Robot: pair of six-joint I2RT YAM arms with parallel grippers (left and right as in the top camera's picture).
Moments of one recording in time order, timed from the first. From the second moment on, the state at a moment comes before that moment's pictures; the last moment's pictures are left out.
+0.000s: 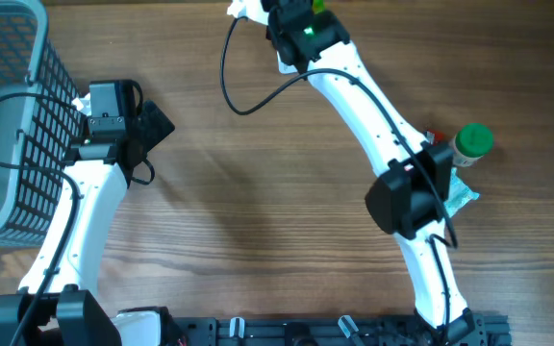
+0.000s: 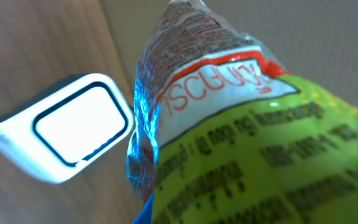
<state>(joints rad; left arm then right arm) 0.04 1.45 1.03 -0.59 -0.17 -0.63 0.55 2.38 2.38 -0.62 0.50 -1.05</state>
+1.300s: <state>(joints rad) 0.04 1.45 1.03 -0.59 -0.17 -0.63 0.55 2.55 2.38 -0.46 0.60 -0.90</state>
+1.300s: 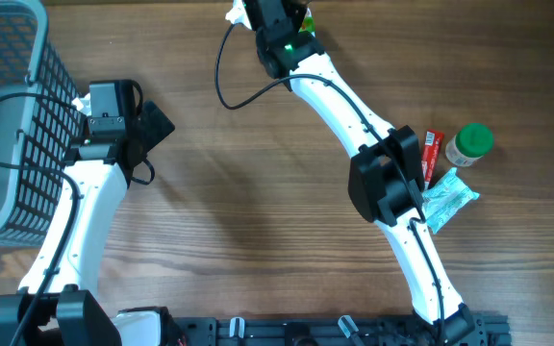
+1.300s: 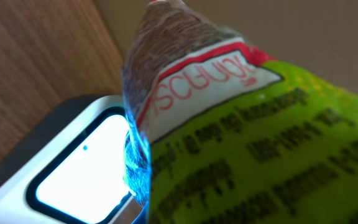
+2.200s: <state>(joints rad) 0.04 1.45 1.03 -0.59 -0.17 -0.63 0.39 1.92 2.38 -1.49 0.21 -0.32</state>
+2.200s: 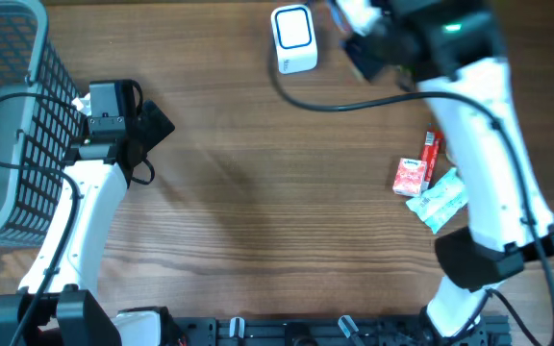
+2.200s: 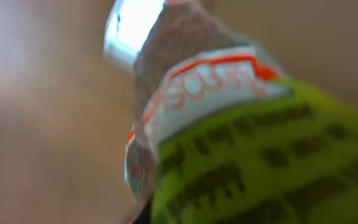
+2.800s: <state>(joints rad) 0.04 1.45 1.03 -0.59 -0.17 -0.63 0.16 1.98 1.61 -1.33 -0.08 -0.22</state>
